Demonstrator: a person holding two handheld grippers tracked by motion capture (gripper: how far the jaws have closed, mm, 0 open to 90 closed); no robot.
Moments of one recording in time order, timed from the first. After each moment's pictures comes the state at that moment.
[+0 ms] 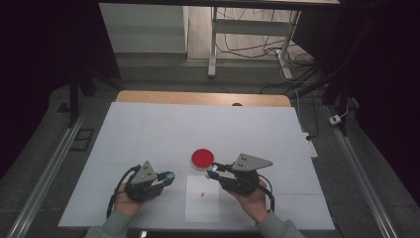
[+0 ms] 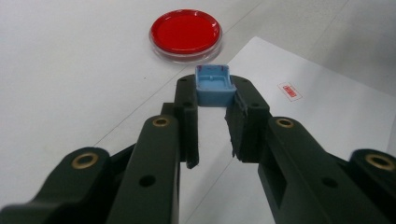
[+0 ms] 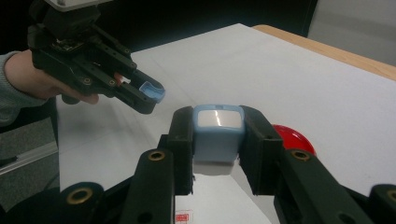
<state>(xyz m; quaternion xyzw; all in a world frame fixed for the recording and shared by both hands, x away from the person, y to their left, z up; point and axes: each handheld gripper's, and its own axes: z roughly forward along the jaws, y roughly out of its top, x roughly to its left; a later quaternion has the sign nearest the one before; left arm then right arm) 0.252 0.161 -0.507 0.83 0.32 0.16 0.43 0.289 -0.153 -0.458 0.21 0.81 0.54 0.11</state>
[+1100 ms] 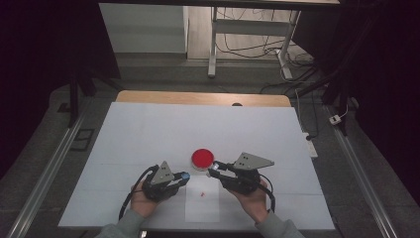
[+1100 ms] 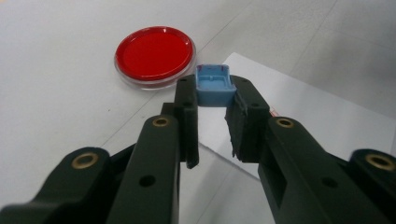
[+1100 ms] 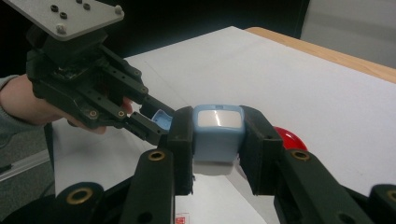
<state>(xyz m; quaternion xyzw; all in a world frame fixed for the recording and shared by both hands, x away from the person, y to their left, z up) 0.262 0.119 -0.509 0.84 0.29 0.16 0.43 0.289 -0.155 -0.457 0.22 0.80 0.54 0.12</state>
